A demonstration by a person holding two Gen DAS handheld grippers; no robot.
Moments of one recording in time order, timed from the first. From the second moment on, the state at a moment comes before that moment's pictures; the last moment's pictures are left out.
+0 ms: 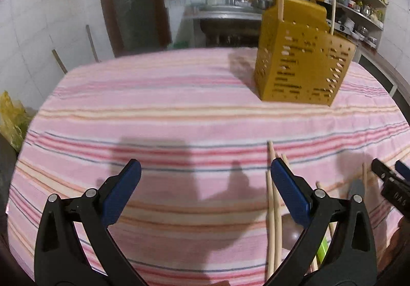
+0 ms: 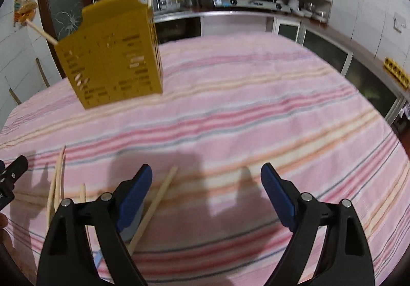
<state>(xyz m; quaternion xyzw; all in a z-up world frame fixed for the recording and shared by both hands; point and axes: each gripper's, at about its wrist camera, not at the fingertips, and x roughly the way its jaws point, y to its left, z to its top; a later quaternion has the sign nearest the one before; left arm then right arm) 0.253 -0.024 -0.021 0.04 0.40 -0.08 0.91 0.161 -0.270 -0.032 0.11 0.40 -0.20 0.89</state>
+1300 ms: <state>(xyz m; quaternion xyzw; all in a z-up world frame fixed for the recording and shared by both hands) 0.259 -0.068 -0.049 0.06 0.45 -0.13 0.88 0.193 -0.262 -0.047 0.11 0.43 -0.10 0.89</state>
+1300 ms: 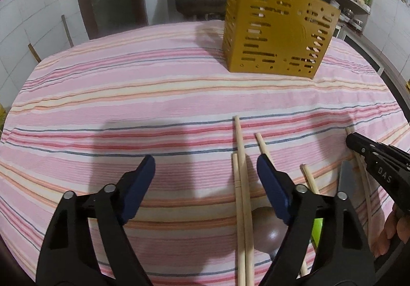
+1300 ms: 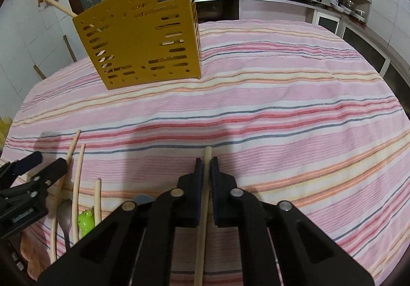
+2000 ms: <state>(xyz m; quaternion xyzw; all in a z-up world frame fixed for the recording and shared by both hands) 0.296 -0.099 -0.053 0.06 0.47 -0.14 0.87 0.202 -0.262 -0.046 0.12 0.43 -0.11 0.89</state>
